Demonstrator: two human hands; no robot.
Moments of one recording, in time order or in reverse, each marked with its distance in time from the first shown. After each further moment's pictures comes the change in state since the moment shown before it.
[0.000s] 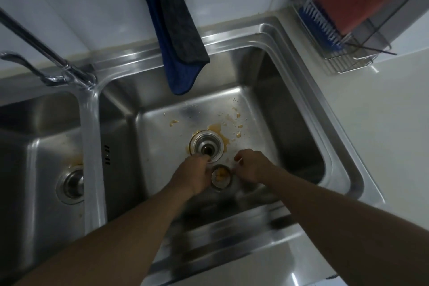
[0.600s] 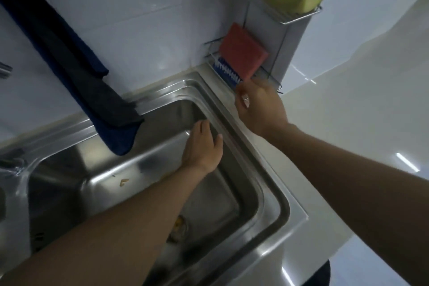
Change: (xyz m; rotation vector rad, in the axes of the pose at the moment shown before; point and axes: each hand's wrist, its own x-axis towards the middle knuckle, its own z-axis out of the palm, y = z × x) left_hand 0.096 0.204 -0.045 -0.081 0.289 0.241; right_hand -0.063 0.036 -0.240 -0.126 1.098 -0.333
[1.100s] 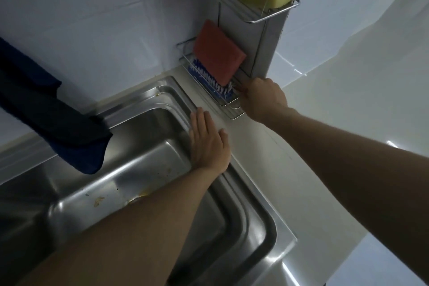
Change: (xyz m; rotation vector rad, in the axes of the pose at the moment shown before) left_hand 0.045 0.049 0.070 0.098 0.082 0.039; right_hand 0.045 0.078 0.006 -0.221 -0.268 0.333
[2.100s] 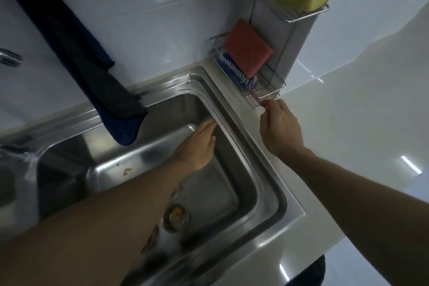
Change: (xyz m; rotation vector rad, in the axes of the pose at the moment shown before) left_hand -0.045 -0.072 -0.084 -0.082 -0.286 0.193; right_hand -0.101 -0.007 0.023 0.263 0.119 -0.124
